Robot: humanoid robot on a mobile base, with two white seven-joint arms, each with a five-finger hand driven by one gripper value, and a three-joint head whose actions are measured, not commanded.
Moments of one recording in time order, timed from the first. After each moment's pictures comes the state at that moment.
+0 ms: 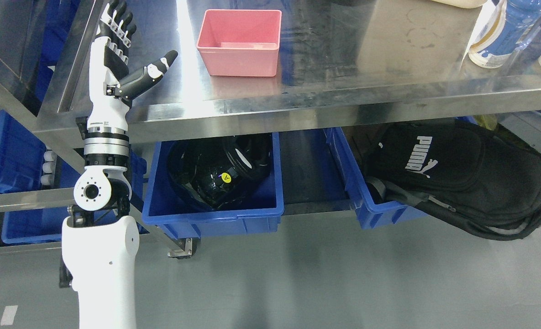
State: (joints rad) left arm -0.51 0.00 0.08 -1.58 0.06 -0.09 -0.10; right arm 0.00 0.00 -0.04 0.00 0.00 -0.05 -0.02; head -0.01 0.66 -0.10
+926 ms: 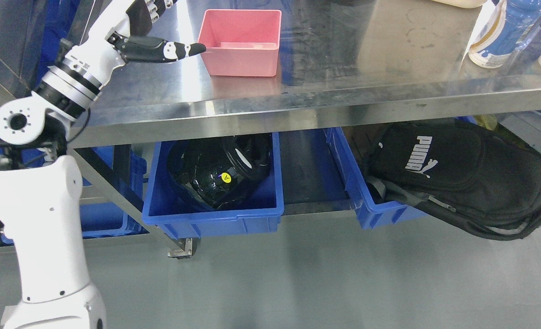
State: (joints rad) left arm -0.82 0.22 0.05 -1.57 0.03 0.16 -0.81; right arm 0.00 0.00 -0.04 0.00 0.00 -0.05 -0.02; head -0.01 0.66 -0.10
